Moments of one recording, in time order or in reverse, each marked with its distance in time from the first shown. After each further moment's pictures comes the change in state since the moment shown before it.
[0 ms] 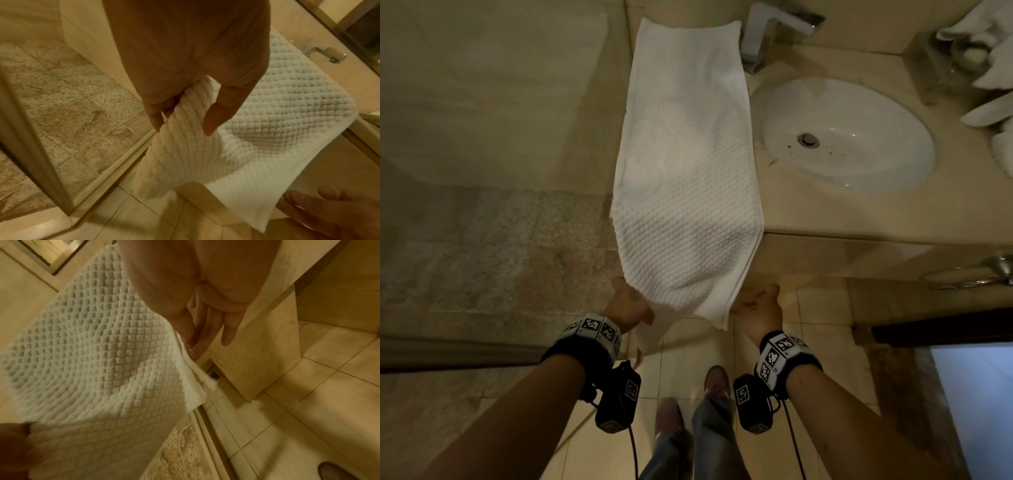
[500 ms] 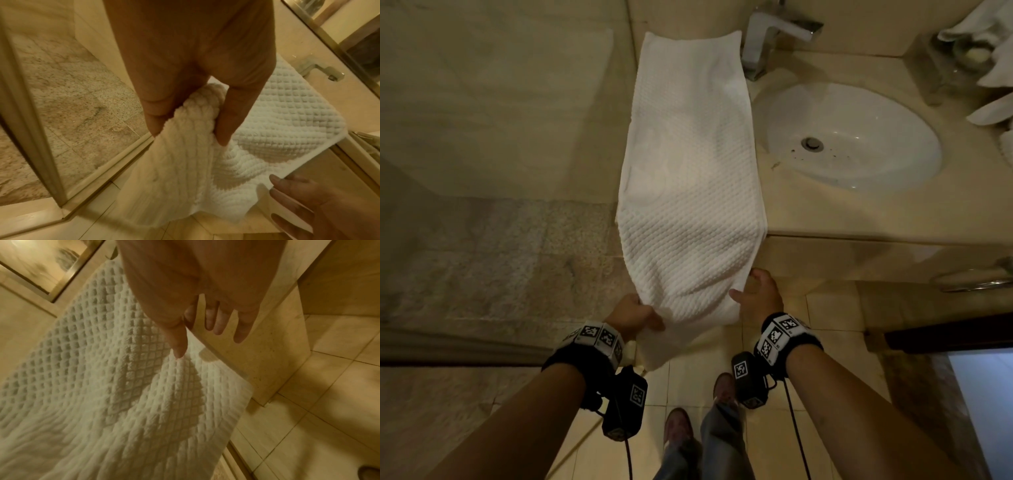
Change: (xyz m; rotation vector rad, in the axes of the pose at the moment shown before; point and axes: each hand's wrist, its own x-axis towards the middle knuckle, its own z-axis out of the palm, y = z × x) left_hand -0.018 0.005 -0.002 -0.199 -0.112 -0.030; right_hand 0.024 -0.019 0.005 0.083 -0.083 -0.107
